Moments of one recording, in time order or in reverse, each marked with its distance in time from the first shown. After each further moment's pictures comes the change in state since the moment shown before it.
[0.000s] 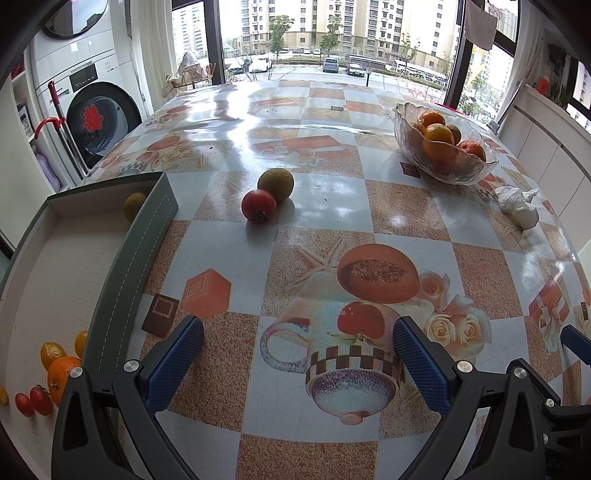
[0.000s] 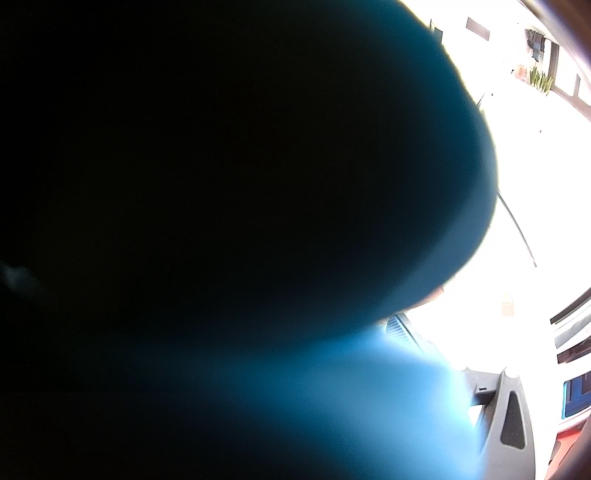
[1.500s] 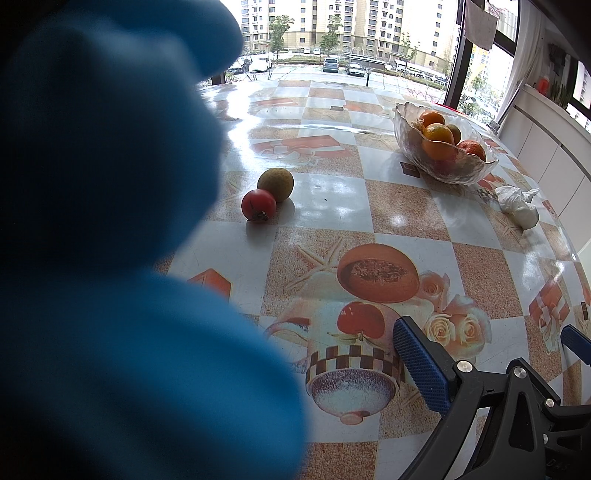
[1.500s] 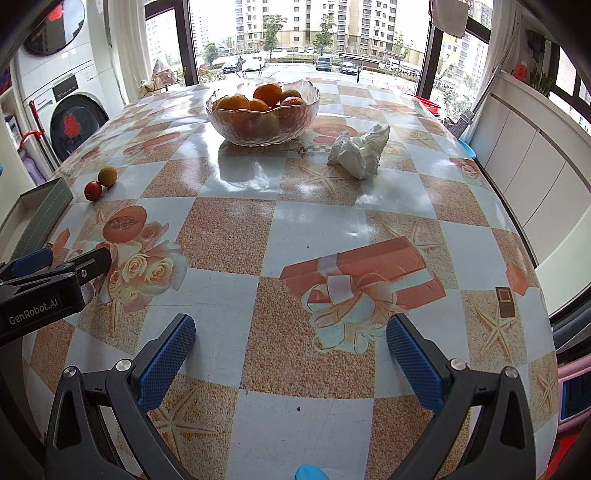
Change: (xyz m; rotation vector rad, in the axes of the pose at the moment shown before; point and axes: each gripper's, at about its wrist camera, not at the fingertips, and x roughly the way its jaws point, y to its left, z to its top) left arm -0.001 -0.001 -0.001 0.001 0.000 0.001; right arm -0.001 0.000 0.000 -0.001 0.001 -0.001
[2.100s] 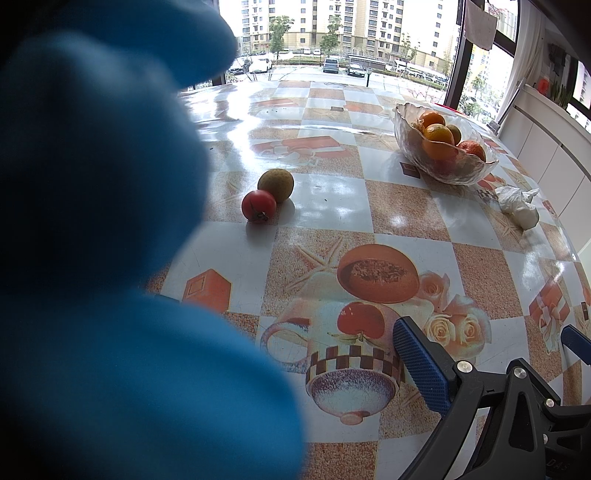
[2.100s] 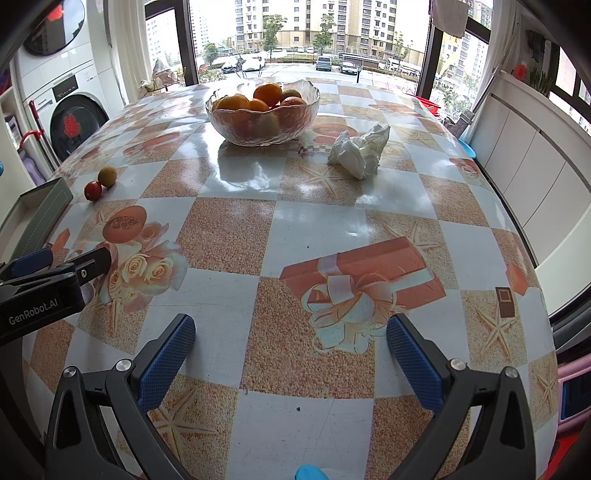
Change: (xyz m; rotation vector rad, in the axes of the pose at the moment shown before) left arm 0.001 0.000 0.001 0.000 0.000 0.002; right arm 0.000 0.000 0.000 0.000 0.000 0.000
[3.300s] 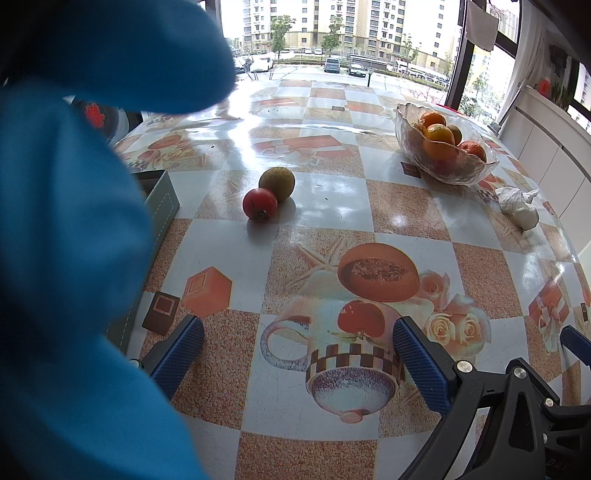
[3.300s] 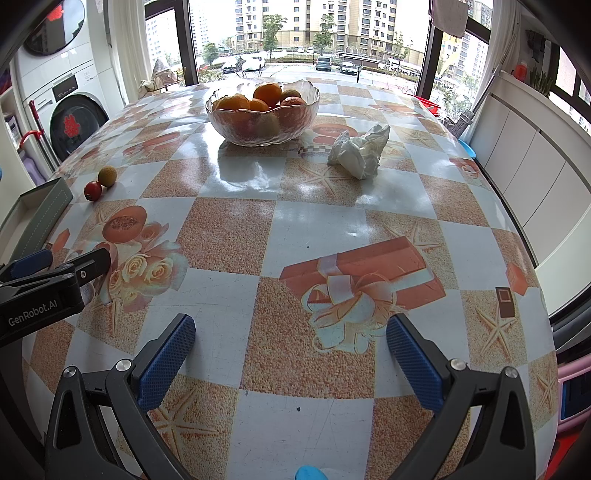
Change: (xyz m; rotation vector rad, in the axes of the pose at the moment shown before) left arm -0.005 -0.002 -0.004 -0.007 0.002 -0.001; right arm 0.000 0.000 0.000 0.000 0.000 0.000
